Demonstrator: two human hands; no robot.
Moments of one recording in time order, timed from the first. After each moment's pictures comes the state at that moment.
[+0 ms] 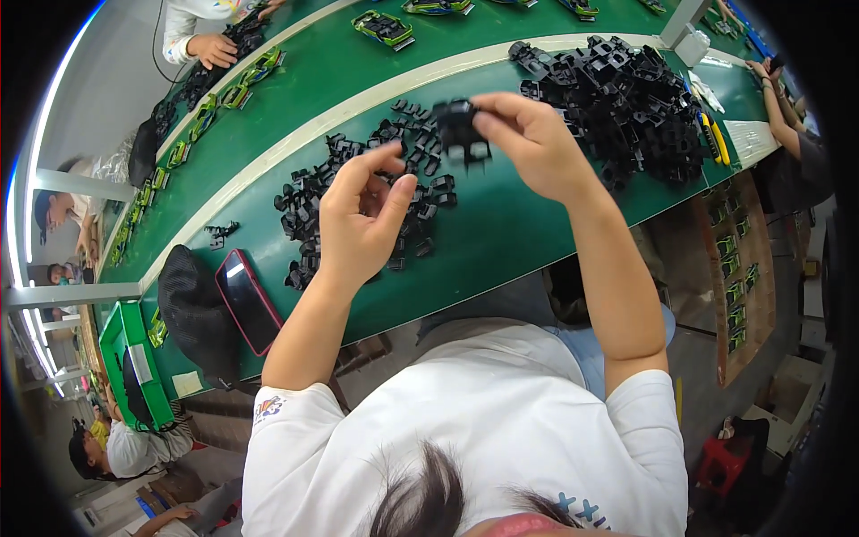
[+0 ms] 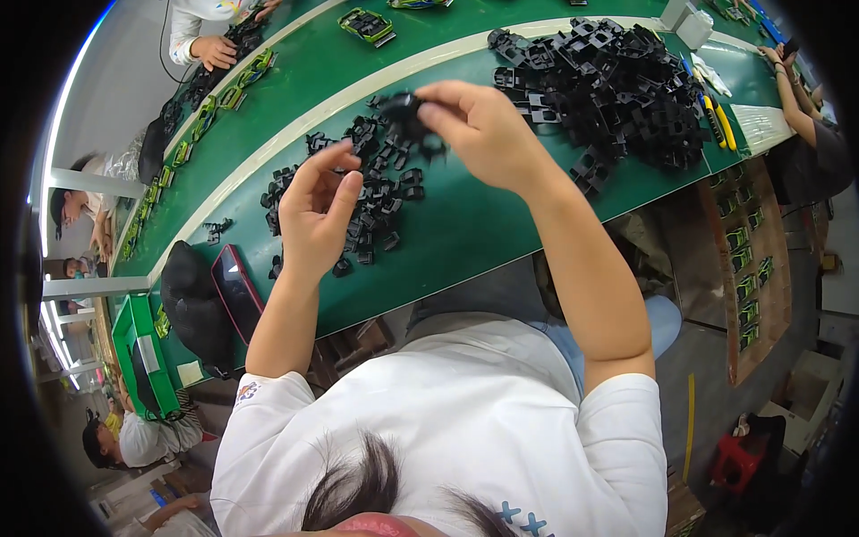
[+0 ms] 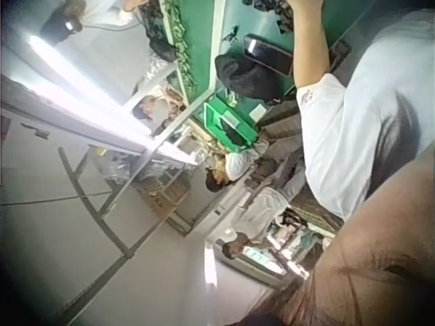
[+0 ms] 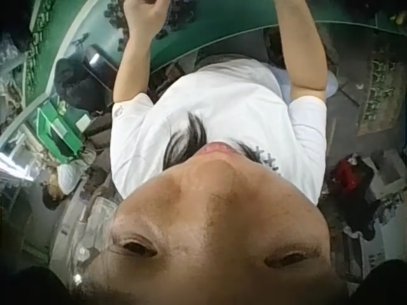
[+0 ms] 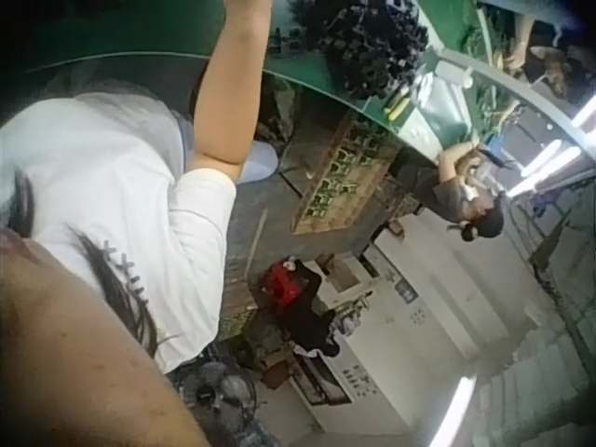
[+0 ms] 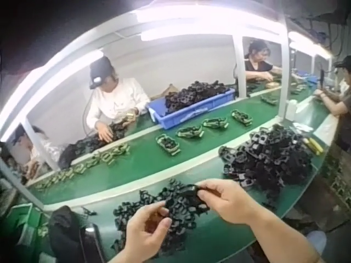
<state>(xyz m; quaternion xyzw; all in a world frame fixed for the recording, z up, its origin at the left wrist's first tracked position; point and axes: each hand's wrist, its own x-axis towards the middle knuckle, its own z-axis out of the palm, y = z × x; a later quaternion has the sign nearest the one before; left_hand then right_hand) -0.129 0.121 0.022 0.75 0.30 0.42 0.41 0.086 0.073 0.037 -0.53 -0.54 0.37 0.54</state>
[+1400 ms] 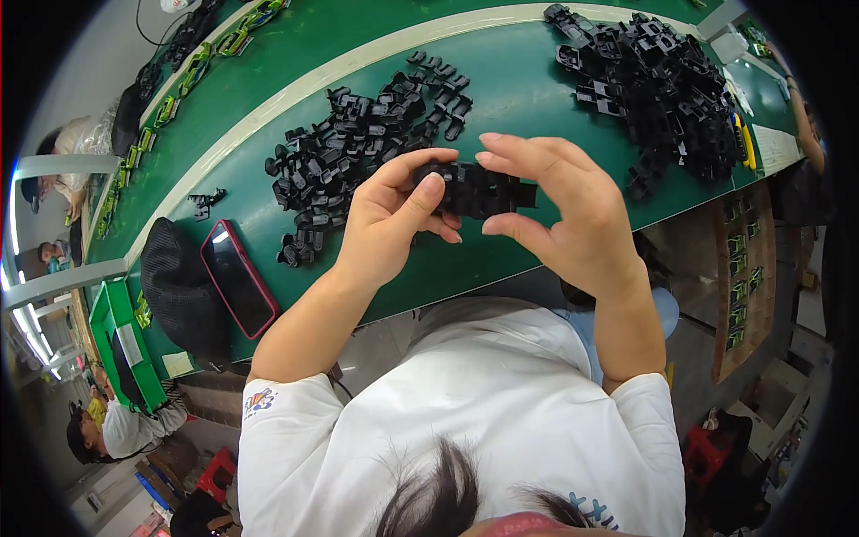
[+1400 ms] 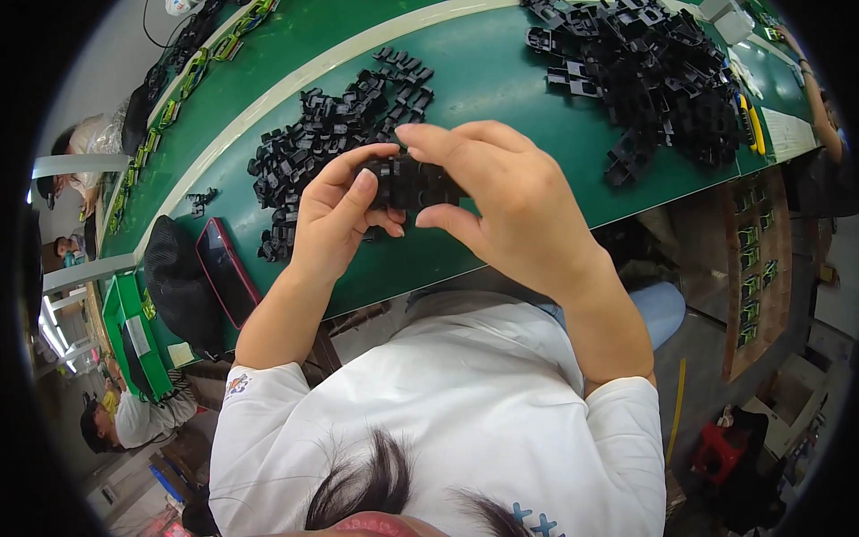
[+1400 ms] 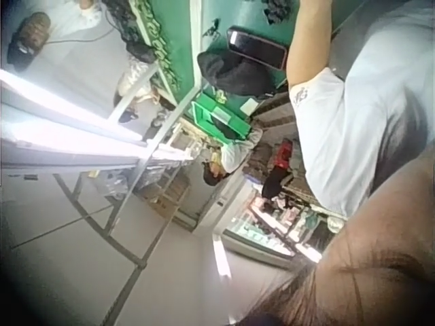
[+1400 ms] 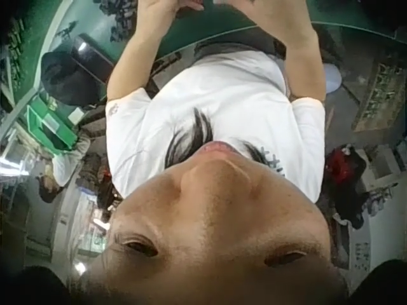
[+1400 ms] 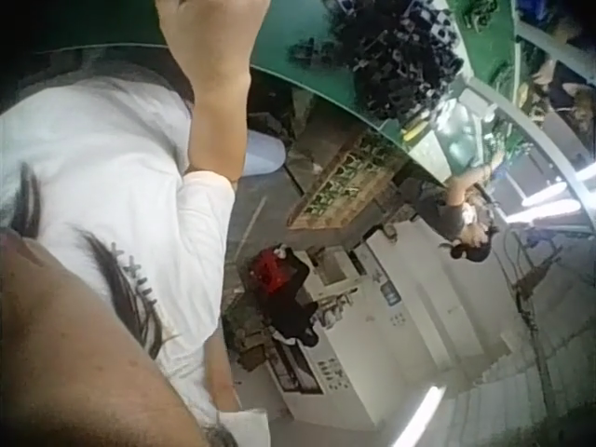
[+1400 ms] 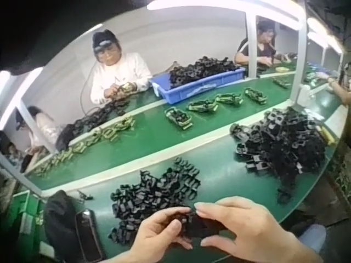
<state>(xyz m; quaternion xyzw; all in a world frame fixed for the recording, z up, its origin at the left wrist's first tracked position) -0.139 0.103 0.012 0.49 0.28 0.29 0.77 0.045 0.022 0.043 -0.52 -0.71 0.11 0.45</state>
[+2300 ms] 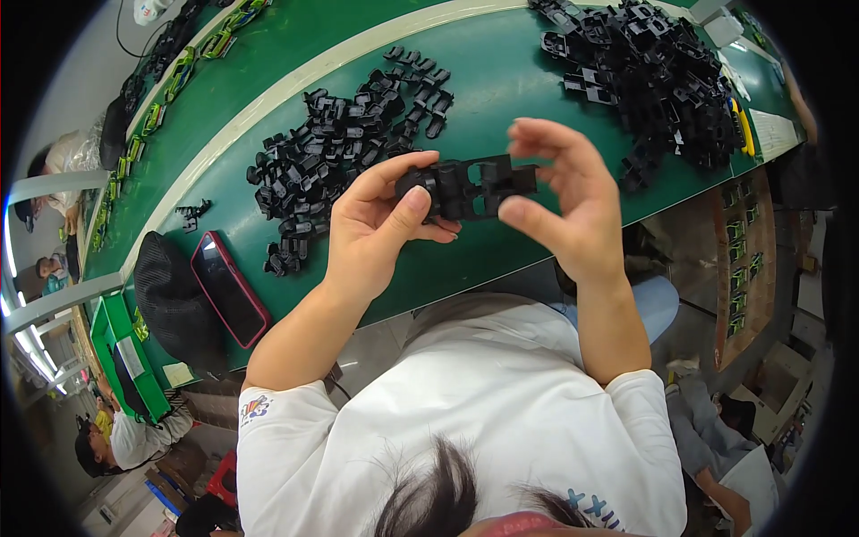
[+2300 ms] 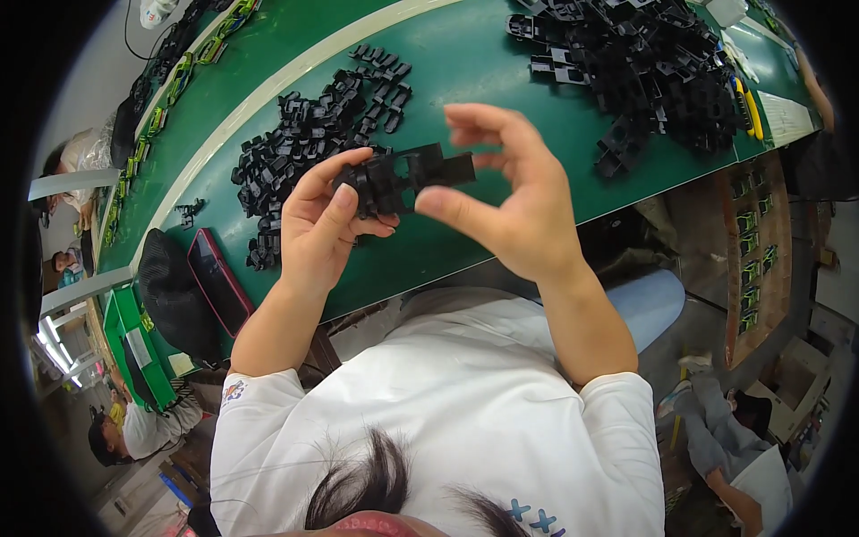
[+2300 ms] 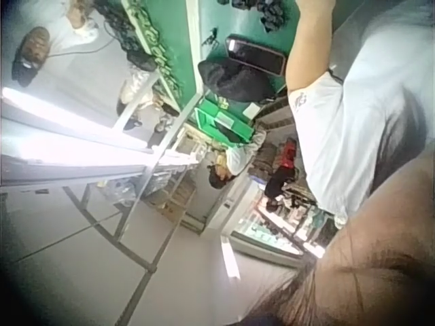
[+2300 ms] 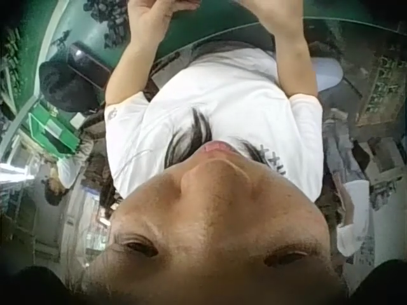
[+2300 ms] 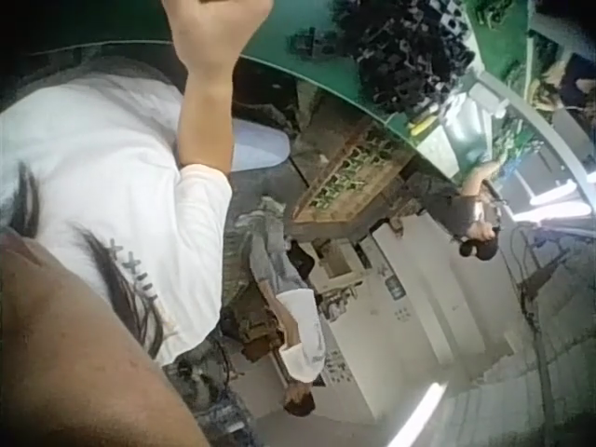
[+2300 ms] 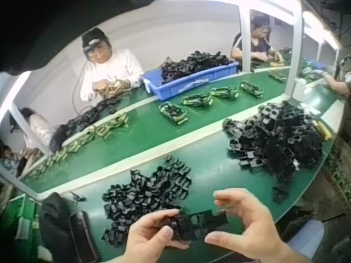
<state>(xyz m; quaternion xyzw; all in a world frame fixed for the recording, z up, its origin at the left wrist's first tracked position) -0.134 0.097 0.010 0.48 0.25 0.31 0.78 0.048 0.011 0.014 -0.56 -0.43 0.32 0.63</state>
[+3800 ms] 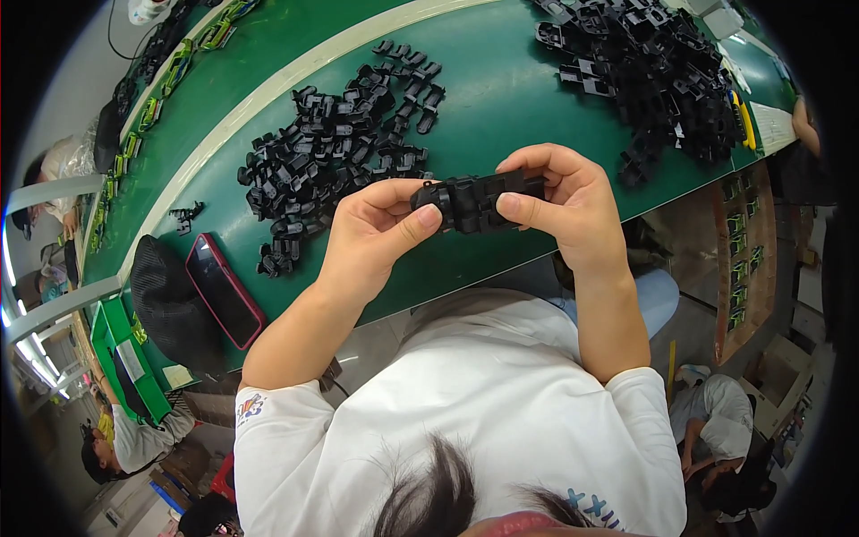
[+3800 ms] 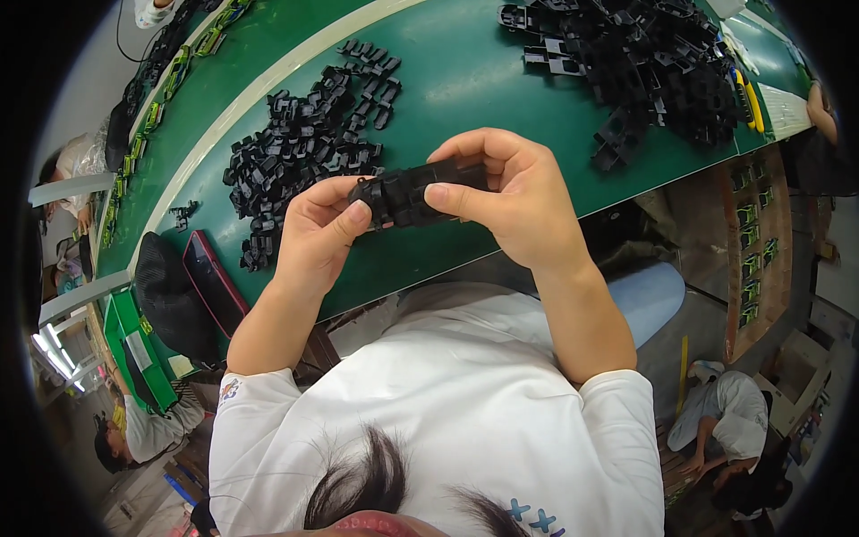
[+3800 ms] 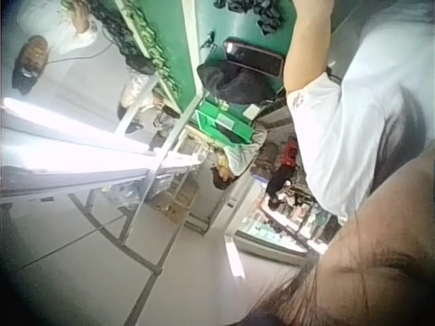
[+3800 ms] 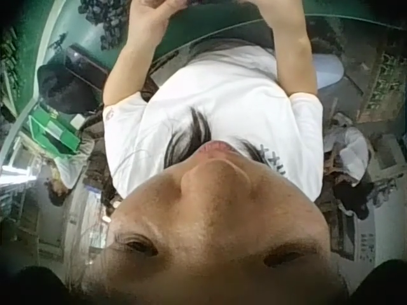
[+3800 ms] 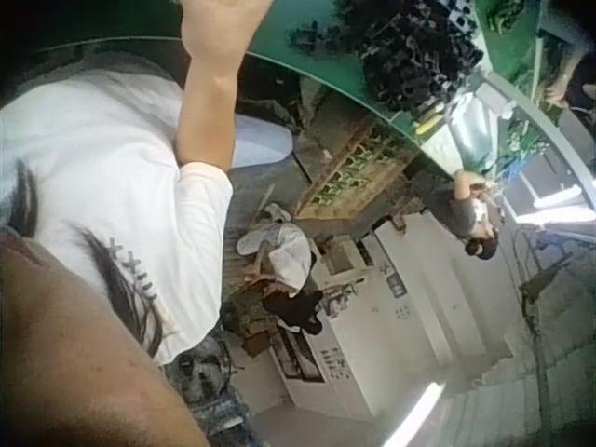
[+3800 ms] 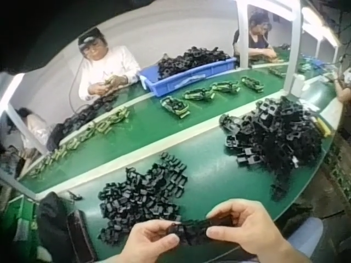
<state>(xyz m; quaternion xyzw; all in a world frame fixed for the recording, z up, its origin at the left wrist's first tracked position) -0.139 0.096 -0.002 0.50 0.30 0.25 0.77 0.057 0.008 0.011 -0.50 -0.31 0.53 0.61</state>
